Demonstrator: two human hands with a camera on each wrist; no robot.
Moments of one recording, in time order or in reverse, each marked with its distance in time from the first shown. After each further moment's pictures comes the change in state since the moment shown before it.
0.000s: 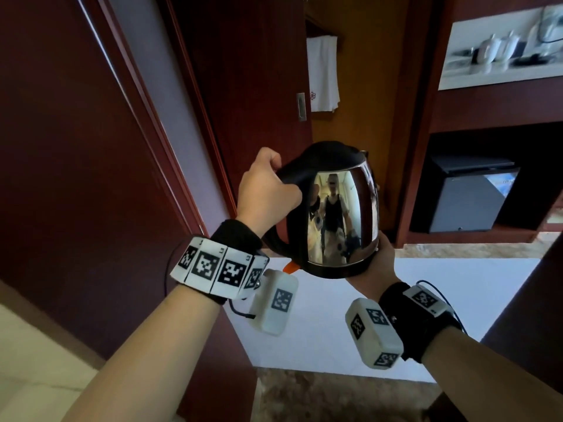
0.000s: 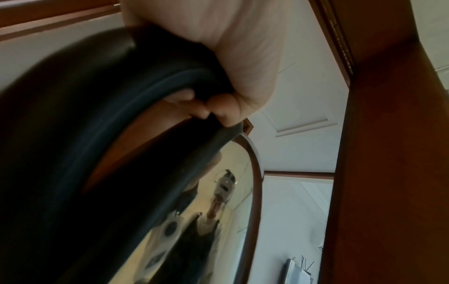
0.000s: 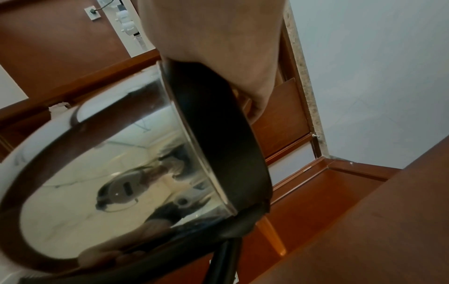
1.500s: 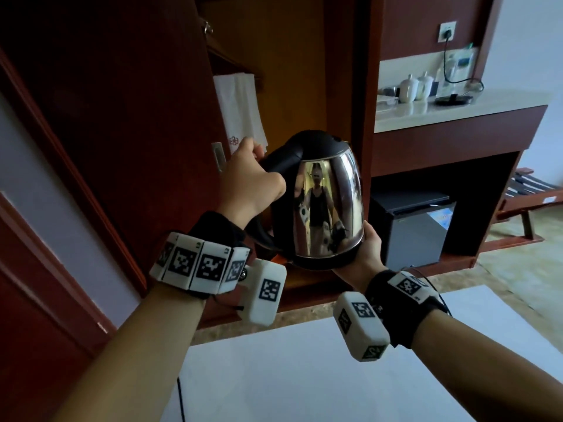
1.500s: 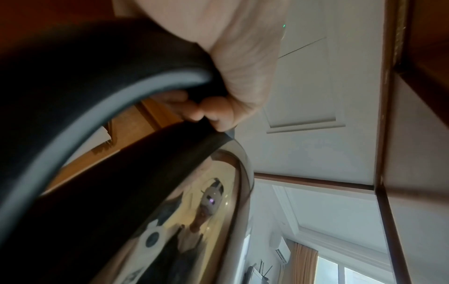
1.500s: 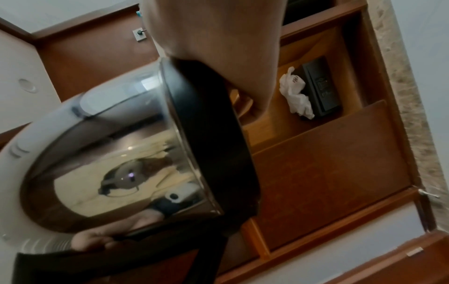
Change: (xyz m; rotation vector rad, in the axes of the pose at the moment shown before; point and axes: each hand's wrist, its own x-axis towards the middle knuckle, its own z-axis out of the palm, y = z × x) left_hand 0.360 0.016 0.193 -0.105 -0.124 0.132; right_hand 0.325 -0.217 0.032 0.095 0.070 -0.217
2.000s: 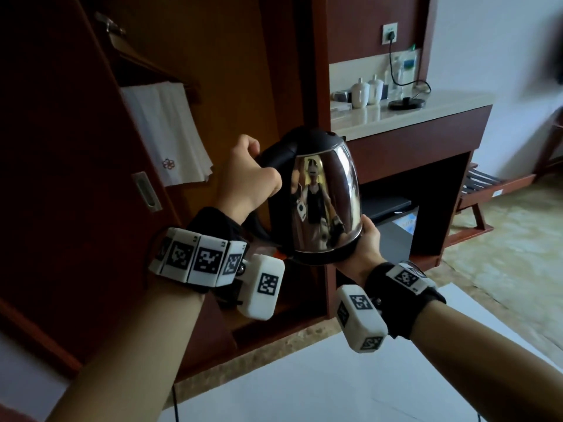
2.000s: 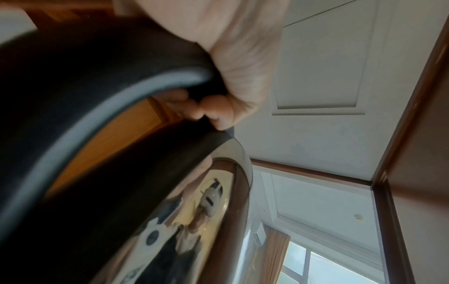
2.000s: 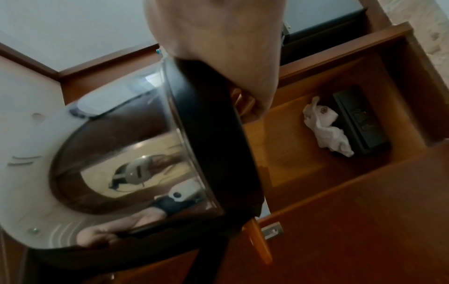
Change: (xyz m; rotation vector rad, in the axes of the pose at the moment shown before) left_hand 0.173 -0.001 0.143 -0.060 -0.138 0.079; right_hand 0.152 -0.124 -0.009 -0.043 0.091 -0.212
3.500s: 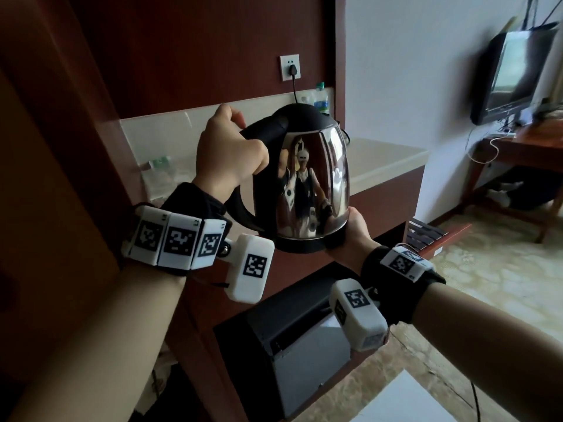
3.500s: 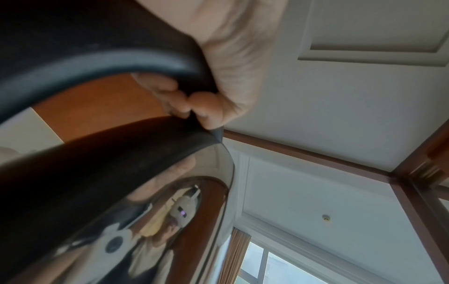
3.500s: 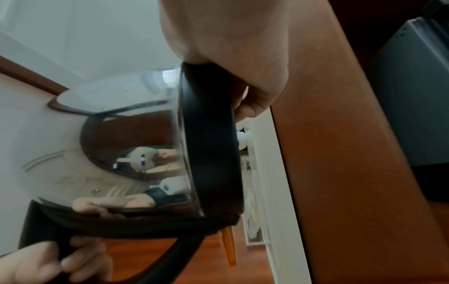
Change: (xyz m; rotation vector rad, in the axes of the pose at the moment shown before) left_hand 0.440 0.130 0.446 -0.115 -0.035 0.185; right_hand 0.442 -0.443 -0.058 -0.140 0.195 -0.229
